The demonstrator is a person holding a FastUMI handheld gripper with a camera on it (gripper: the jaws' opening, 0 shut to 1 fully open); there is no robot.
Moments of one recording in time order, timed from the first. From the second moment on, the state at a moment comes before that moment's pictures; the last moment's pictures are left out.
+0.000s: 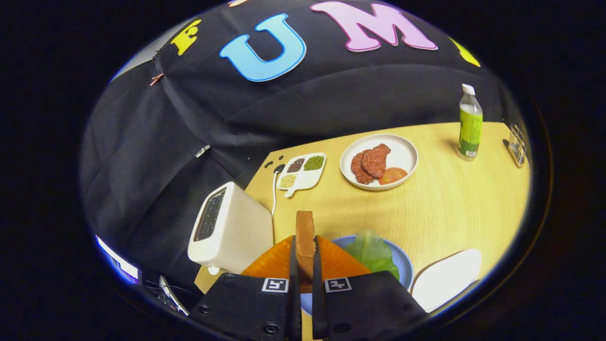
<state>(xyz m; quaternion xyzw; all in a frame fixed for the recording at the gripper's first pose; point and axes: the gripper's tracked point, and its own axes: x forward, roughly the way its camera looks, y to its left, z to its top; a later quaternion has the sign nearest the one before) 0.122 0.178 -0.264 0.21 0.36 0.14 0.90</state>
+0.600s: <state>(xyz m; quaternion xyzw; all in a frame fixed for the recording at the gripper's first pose) 0.094 0.131 -0.331 0.25 0.41 0.09 0.88</state>
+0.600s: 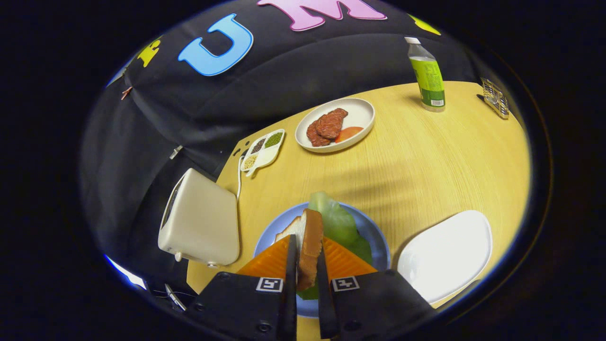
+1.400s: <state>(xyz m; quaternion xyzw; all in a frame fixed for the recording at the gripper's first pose) 0.064 0.071 -0.234 0.11 0.32 0.02 0.94</state>
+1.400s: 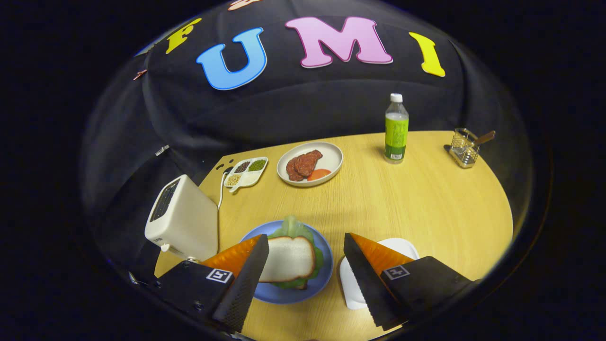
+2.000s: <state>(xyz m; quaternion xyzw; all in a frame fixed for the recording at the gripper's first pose) 0.043 -0.006 -0.039 0.05 0.15 -0.01 0.99</state>
